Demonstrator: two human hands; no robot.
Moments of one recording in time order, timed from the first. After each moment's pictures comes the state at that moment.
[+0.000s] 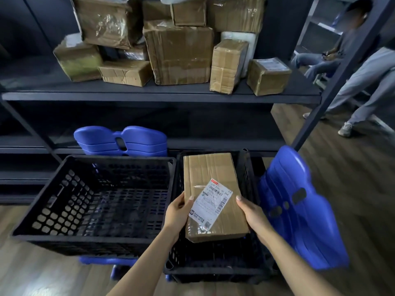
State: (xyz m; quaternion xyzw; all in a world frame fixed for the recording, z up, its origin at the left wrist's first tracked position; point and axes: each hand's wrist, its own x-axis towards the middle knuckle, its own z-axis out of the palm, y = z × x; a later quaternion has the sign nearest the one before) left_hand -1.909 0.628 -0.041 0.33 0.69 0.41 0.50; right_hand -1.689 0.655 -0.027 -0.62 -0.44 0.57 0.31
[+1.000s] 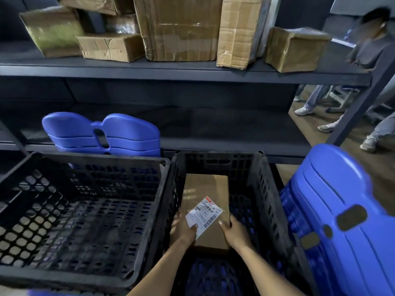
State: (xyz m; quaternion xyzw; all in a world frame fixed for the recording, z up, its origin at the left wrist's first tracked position) left_hand -1.899 0.736 -0.232 0.44 0.82 0.17 0.31; right_hand -1.733 0.770 -0.265 -0.67 -0.57 0.44 0.18
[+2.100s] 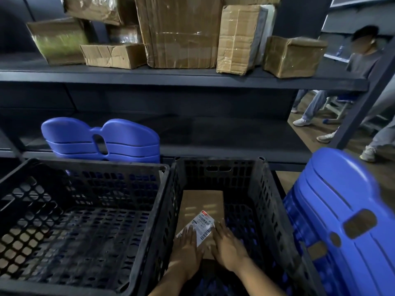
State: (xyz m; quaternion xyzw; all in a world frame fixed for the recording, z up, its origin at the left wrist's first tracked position) left_hand -1.900 0.724 -0.290 0.68 0.71 -0.05 0.19; right_hand -1.747 0.771 -0.289 -0.51 -0.84 0.16 -0.05
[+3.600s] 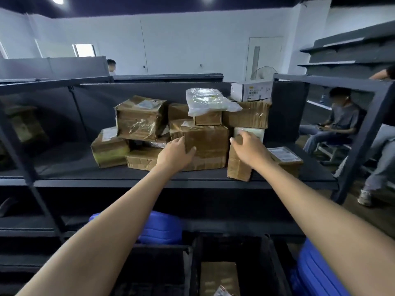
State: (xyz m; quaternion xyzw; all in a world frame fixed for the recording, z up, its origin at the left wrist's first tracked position) left_hand -2.011 0.857 0.268 0.67 0.70 0.25 -0.02; right_hand -1.793 0.900 0.275 -0.59 -0.74 0.09 0.33
